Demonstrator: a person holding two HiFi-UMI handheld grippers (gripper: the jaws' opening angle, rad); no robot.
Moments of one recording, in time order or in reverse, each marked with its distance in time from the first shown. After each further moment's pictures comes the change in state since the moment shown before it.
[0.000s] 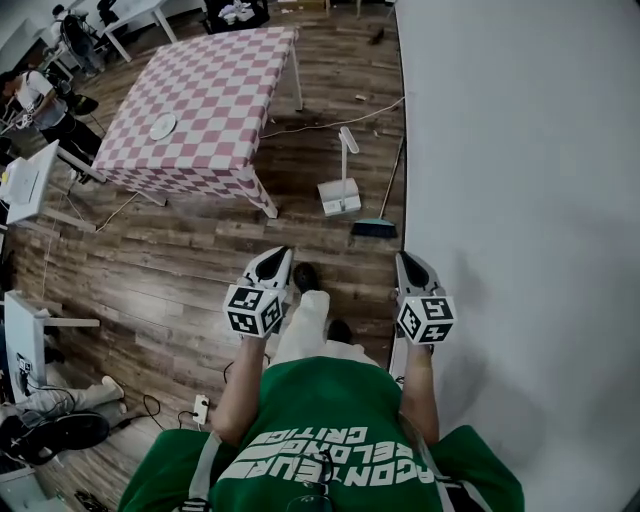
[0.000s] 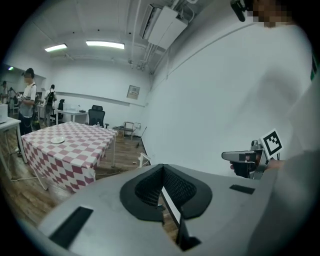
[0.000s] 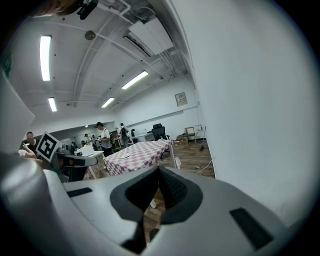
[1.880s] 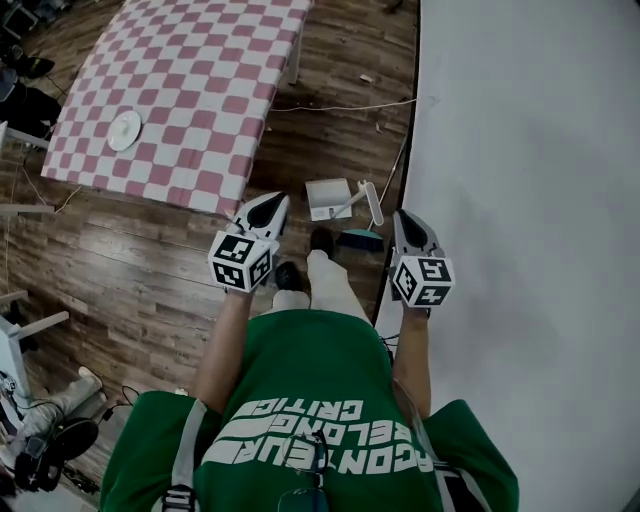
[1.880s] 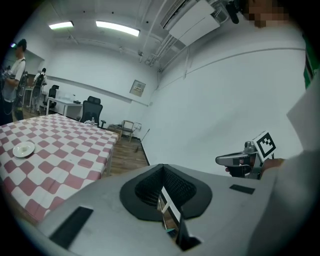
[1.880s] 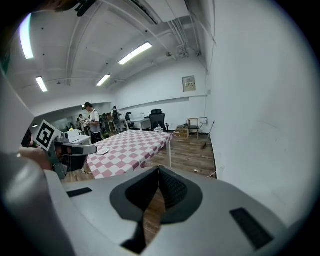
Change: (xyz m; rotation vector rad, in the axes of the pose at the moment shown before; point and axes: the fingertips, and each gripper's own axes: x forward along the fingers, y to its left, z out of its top) left arm 0.290 0.276 0.152 -0.095 -0.017 -0.086; right arm 0.408 -0.057 0.136 -0.118 0.190 -0.031
